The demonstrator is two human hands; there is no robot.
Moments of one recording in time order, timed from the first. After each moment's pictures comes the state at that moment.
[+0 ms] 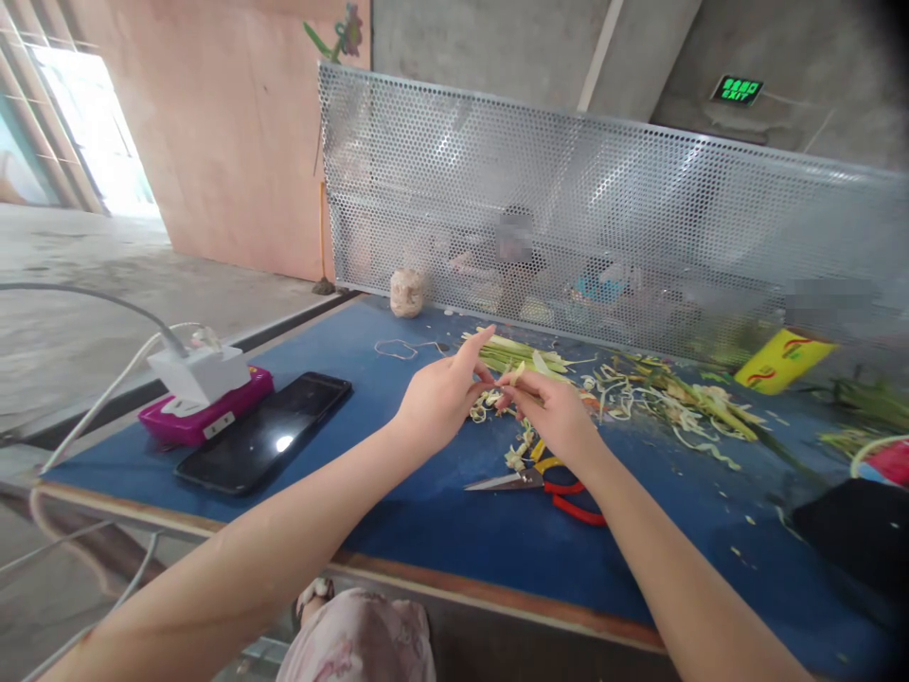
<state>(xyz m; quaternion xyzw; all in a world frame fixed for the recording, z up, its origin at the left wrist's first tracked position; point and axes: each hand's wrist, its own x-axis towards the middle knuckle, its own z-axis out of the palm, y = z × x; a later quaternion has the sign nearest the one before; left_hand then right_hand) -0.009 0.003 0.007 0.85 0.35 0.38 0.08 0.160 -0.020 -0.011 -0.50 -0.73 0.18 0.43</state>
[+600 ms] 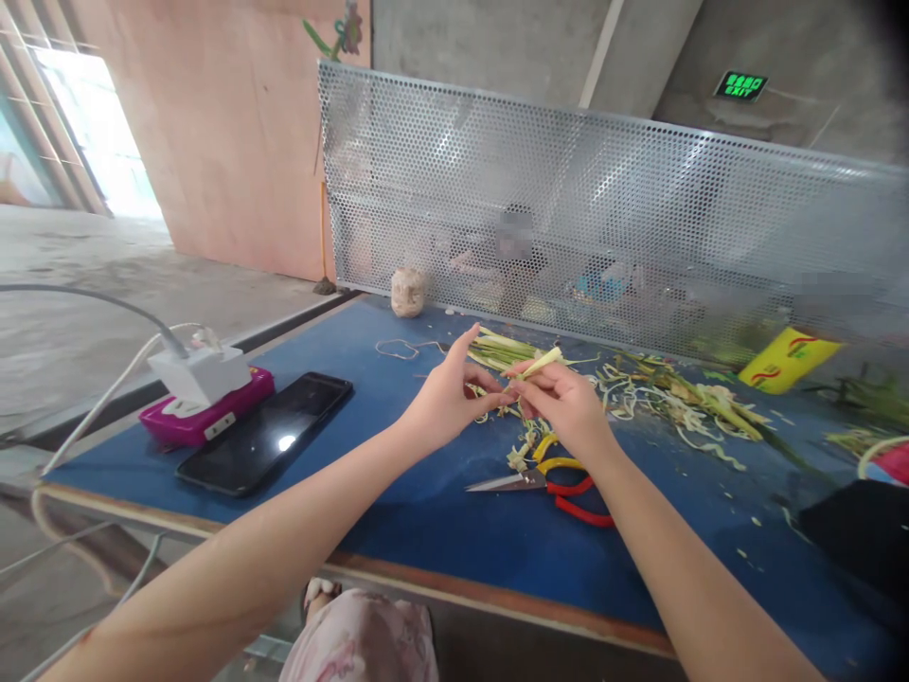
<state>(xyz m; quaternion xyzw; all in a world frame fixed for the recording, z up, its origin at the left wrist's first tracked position) -0.002 0.009 0.000 0.76 0.28 0.43 0.40 0.158 -0.025 0.001 -0.47 -0.67 0.26 0.51</state>
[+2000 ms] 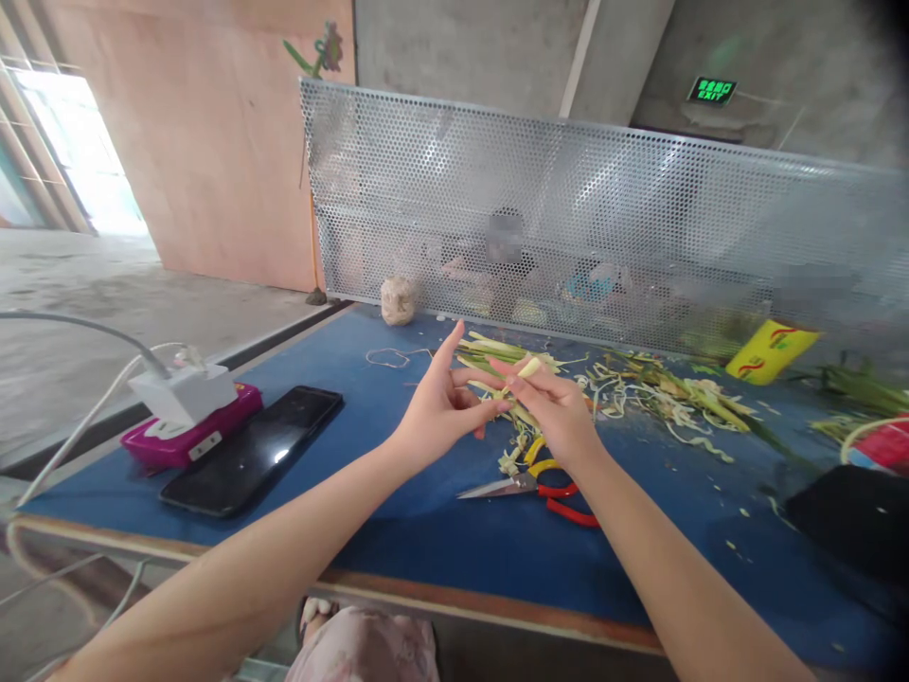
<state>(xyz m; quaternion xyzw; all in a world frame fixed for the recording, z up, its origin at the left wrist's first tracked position) 0.003 -0.007 0.004 0.63 0.16 0.49 0.58 0.150 -0.027 -0.002 -0.37 -0.64 0.29 0.61</state>
